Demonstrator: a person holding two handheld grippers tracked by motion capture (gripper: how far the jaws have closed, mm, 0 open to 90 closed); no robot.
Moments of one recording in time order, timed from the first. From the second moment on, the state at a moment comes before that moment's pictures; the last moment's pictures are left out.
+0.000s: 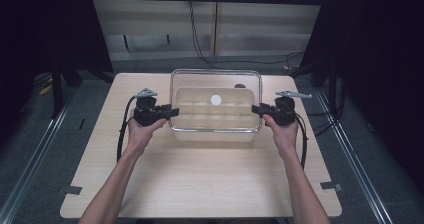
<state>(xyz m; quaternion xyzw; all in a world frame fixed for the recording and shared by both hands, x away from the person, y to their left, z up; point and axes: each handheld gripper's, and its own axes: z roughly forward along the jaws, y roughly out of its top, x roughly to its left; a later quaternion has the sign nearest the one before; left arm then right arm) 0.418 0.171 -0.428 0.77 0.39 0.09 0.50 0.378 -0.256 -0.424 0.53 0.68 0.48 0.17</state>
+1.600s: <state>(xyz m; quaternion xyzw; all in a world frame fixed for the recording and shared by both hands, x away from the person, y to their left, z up) 0.401 0.172 -0.412 0.77 0.37 0.11 0.51 0.349 -0.268 -0.409 0.52 0.64 0.54 0.18</state>
